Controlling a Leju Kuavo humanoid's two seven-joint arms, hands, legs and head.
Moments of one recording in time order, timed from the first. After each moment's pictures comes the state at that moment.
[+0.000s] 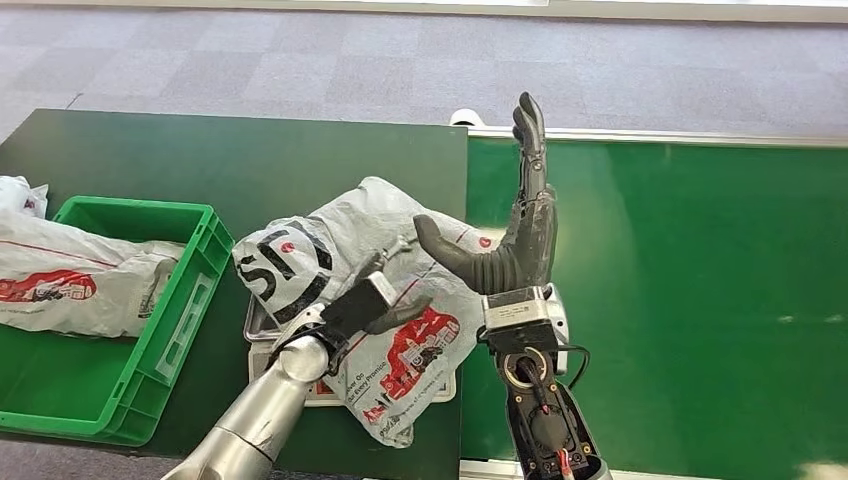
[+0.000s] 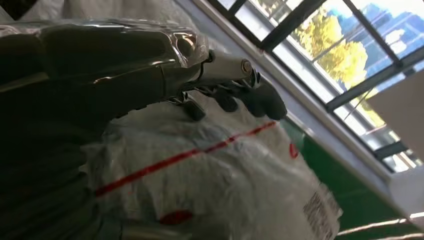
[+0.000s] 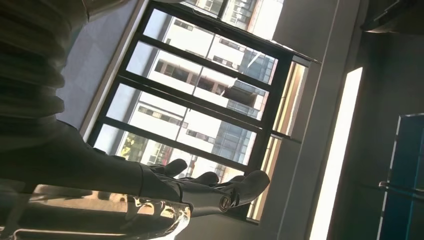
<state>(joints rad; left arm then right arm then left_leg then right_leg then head) -0.51 -0.22 -0.36 -0.92 -0.51 -0.01 -0.48 -0.39 0.26 0.49 -1.43 0.39 -0.29 -0.55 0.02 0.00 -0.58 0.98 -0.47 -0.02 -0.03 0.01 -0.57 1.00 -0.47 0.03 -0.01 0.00</state>
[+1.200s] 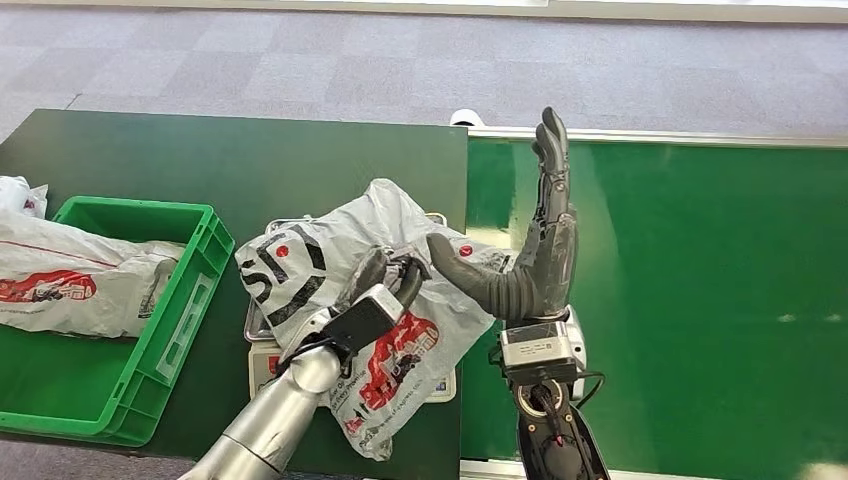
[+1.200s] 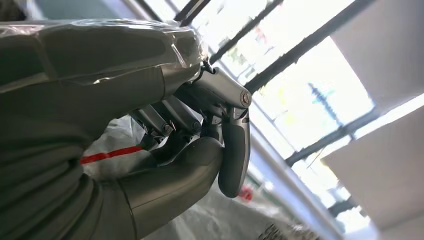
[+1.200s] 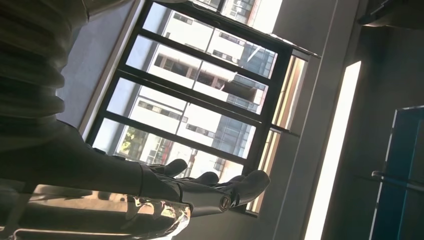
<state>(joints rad) -0.45 -0.23 -0.40 -1.05 -0.48 0.20 -0.56 -0.30 0.24 0.50 -1.57 0.42 -0.28 -0.52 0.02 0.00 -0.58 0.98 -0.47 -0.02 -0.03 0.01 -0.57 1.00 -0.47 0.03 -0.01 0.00</state>
